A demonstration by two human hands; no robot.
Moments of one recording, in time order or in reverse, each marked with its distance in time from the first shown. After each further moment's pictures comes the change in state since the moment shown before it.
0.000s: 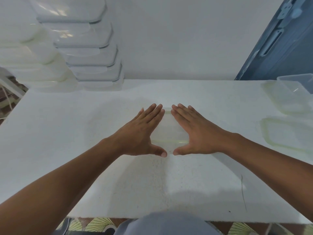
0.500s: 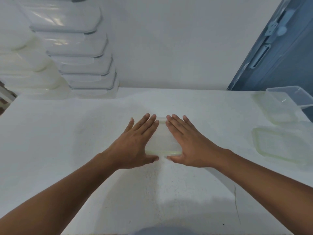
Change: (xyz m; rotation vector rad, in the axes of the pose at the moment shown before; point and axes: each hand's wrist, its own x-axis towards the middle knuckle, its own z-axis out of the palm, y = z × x) left_hand -0.001 0.001 0.008 0.016 0.071 -0.025; right_hand 0.001 -0.004 0.008 -0.043 0.073 0.010
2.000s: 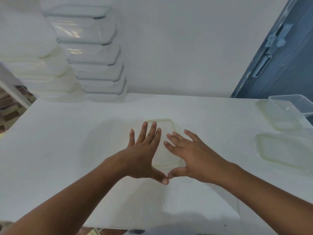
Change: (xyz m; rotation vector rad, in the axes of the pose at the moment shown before) left_hand -0.024 0.042 -0.024 -0.083 -0.363 -0.170; right_hand -0.031 -0.041 -0.025 0.037 -0.056 -0.059
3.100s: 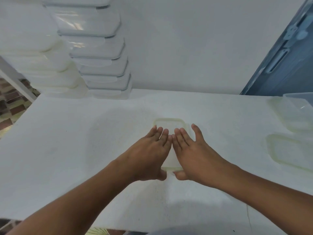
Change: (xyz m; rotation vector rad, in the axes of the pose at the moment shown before) left_hand 0.002 0.009 -0.007 0.392 0.188 0.140; right_hand 0.024 -0.006 0.014 -0.472 -0.109 0.060
